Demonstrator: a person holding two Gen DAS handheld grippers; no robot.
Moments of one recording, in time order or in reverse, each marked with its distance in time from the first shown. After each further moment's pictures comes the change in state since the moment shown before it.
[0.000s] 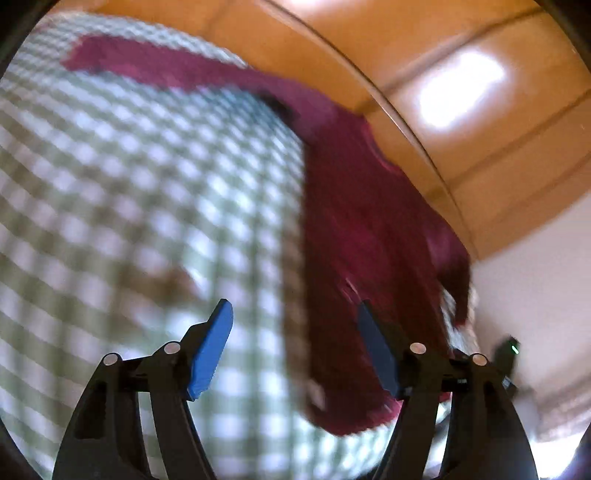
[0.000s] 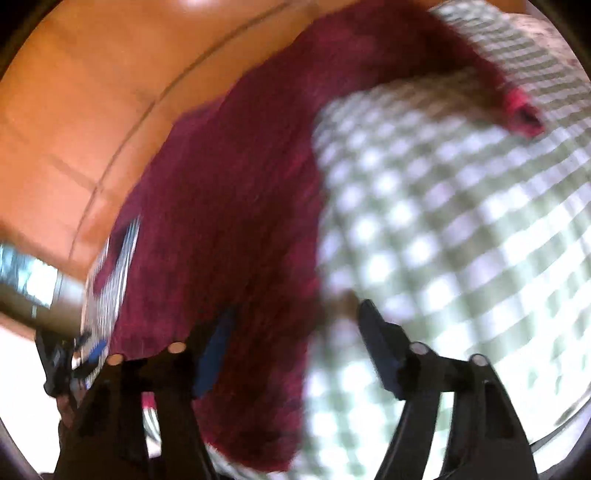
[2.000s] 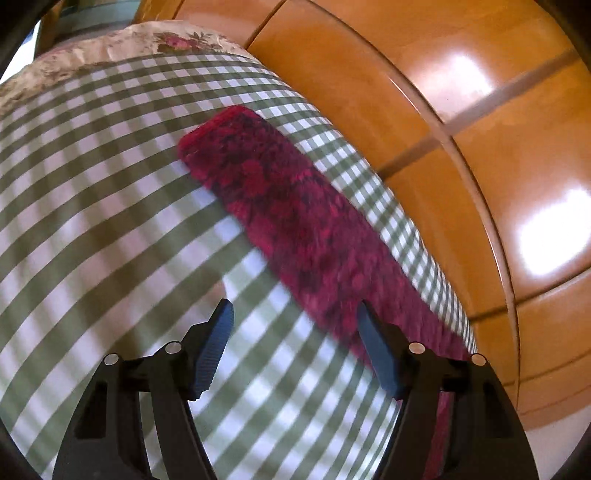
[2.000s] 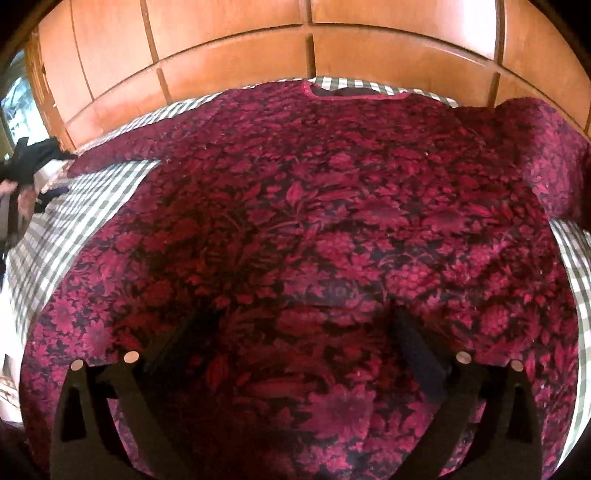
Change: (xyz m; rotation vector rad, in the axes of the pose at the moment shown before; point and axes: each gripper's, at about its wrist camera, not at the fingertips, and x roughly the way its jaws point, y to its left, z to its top) left arm -0.066 0.142 0.175 -0.444 -0.378 0.378; right arm 0.100 0.138 -0.025 -0.510 -0.096 -0.196
